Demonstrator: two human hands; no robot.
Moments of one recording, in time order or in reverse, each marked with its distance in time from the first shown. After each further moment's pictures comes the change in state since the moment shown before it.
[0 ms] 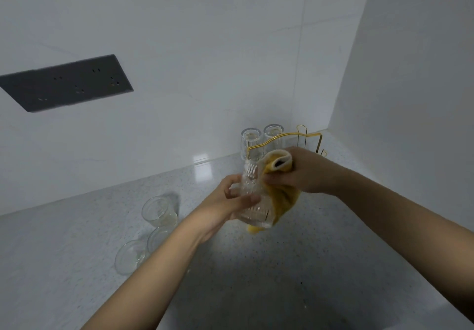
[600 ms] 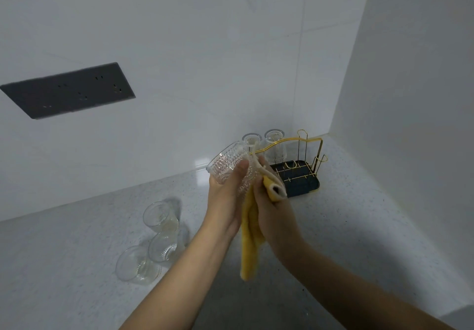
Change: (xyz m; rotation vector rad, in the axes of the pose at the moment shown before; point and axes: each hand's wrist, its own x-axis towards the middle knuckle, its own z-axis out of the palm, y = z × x) left_hand 0.018 0.013 0.036 -0.425 0.355 0.269; right_hand 0.005 -0.008 0.101 0.751 0.694 0.129
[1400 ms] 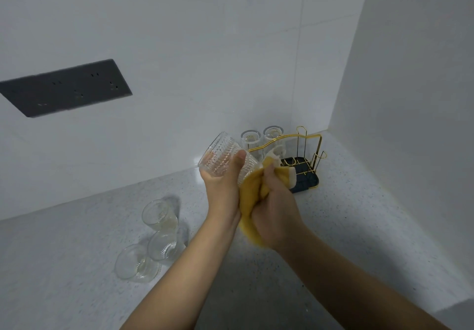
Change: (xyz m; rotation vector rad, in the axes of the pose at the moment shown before) left_hand 0.004 0.001 0.015 0.010 0.292 0.032; right_hand 0.015 -0.010 0.000 0.735 0.035 0.546
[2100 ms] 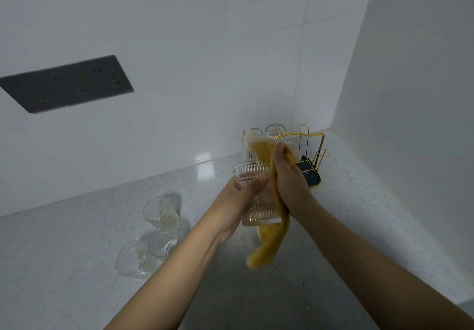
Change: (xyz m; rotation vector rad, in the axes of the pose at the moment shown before) left_hand -0.007 0.003 -0.027 0.415 -0.578 -0.114; right_hand 0.007 -0.030 -0.004 -0.820 -0.033 -0.349
